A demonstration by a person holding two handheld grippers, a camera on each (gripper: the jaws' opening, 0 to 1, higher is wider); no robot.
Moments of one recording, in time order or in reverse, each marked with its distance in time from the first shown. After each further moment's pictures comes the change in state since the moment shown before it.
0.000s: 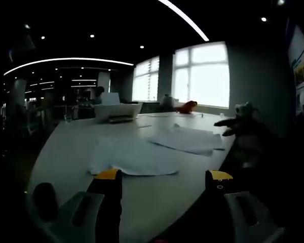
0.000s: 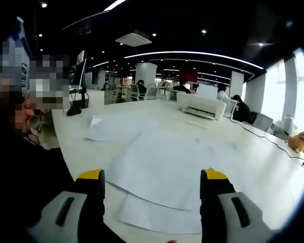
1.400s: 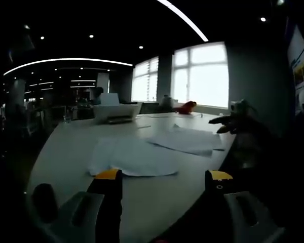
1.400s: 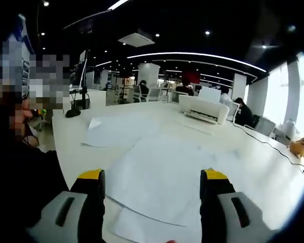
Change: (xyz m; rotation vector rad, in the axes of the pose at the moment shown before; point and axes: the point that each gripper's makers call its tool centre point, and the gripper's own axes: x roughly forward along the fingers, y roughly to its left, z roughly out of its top) left arm 0.000 0.000 0.001 0.002 -0.005 -0.007; right arm 0.020 -0.004 0.020 -0.023 -0.003 0.015
